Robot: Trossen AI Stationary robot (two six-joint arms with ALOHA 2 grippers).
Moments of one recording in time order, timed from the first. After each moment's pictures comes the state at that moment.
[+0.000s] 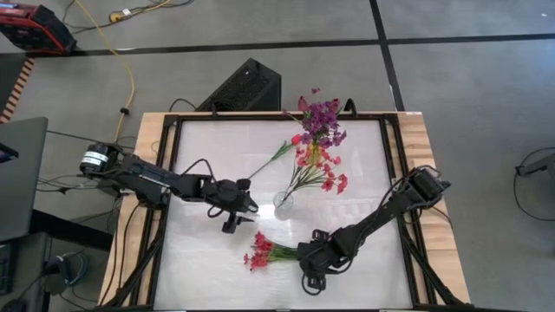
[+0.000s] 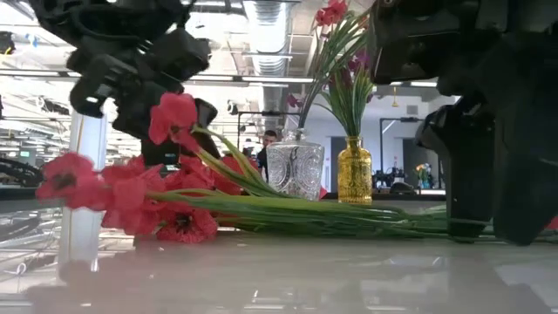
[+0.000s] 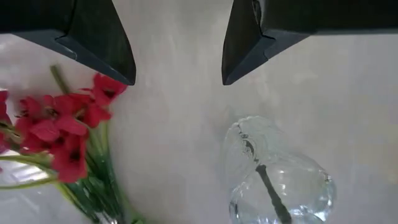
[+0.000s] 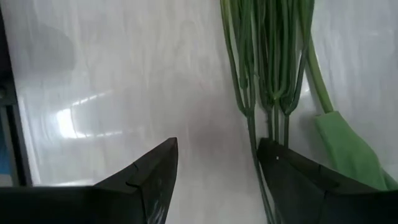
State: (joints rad) left arm -0.10 1.43 0.56 0.19 0.09 0.12; right arm 0.56 1.95 1.23 -0.46 0.05 0.76
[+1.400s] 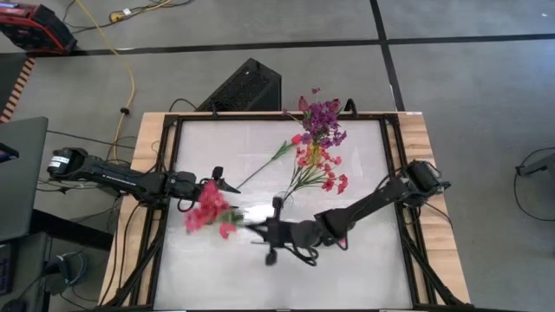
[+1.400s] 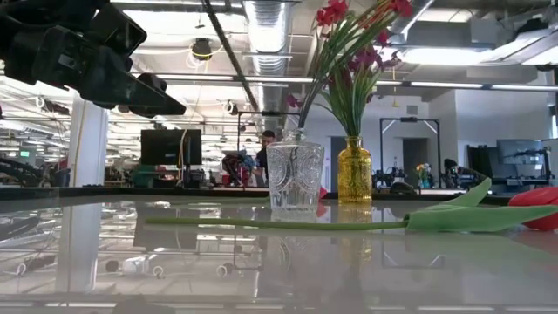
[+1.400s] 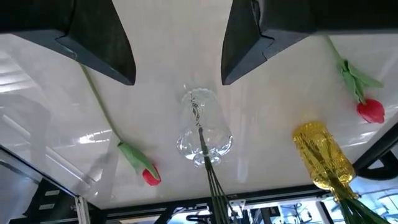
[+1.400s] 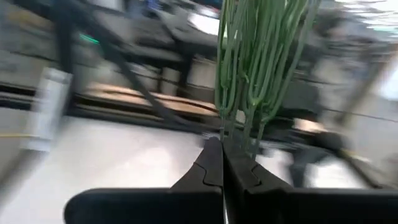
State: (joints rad) left arm -0.09 0.90 0.21 0.40 -0.03 0.07; right arm 0.42 1.91 1.35 0.42 0.57 -0.14
